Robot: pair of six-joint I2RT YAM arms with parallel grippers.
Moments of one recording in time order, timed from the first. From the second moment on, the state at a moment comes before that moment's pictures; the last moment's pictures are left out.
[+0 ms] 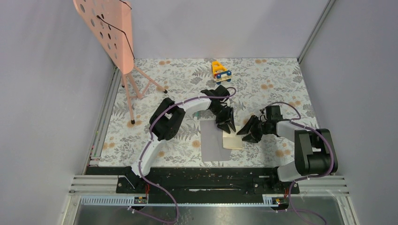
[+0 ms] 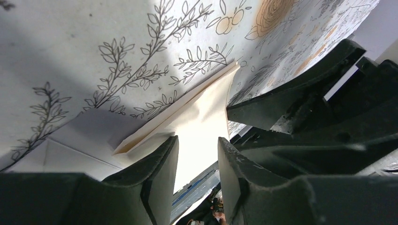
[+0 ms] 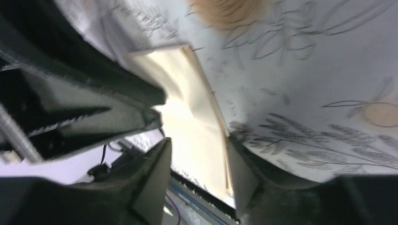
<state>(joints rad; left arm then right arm) -0.77 2.39 1.86 -0.68 0.69 -0.78 0.05 1.47 0.56 -0.24 -0.60 0.69</state>
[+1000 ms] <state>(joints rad) -0.76 2.40 1.85 -0.66 0.73 -0.78 0.05 1.33 0.26 0.18 -0.69 1.19</state>
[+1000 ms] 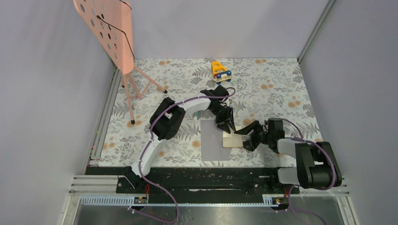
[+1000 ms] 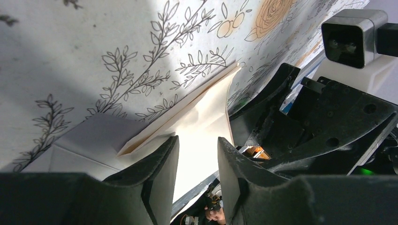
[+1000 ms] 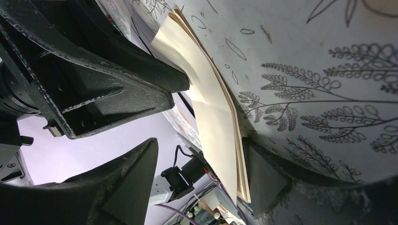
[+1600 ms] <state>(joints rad) -0.75 2.40 1.84 -0.65 0.76 -0.77 0.06 1.50 0.29 0.31 -0.64 1.16</state>
